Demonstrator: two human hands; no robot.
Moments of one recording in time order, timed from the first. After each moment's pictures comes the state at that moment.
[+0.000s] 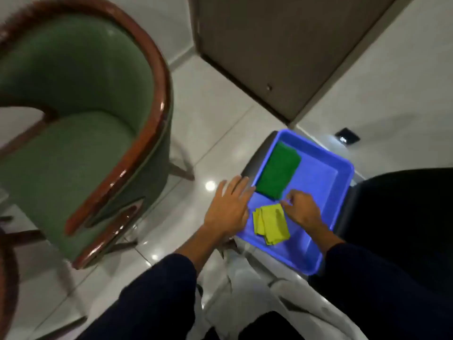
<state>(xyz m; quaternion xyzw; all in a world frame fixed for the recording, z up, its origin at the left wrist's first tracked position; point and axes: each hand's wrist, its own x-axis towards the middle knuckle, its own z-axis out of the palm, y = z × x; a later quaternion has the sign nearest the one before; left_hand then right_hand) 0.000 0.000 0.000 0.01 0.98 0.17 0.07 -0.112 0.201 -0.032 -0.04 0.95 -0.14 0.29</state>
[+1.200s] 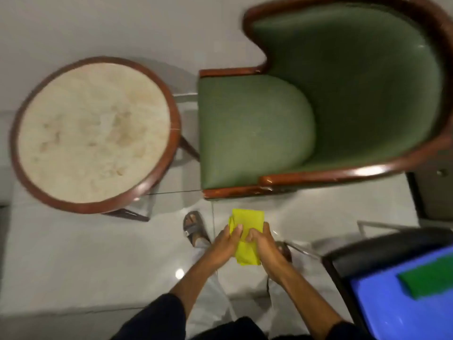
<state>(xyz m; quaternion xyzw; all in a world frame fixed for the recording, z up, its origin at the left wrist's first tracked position) 0.330 -0.166 -0.046 -0.58 0.45 0.68 0.03 0.206 -0.124 -0.020 -0.04 0.68 -0.34 0.65</state>
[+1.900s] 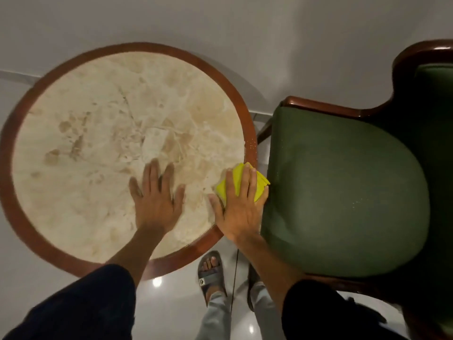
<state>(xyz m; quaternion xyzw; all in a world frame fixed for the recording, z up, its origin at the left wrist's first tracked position) 0.580 -0.495 -0.207 -0.69 0.71 0.10 0.03 0.384 -0.458 -0.185 -0.64 0.75 -0.01 0.16</state>
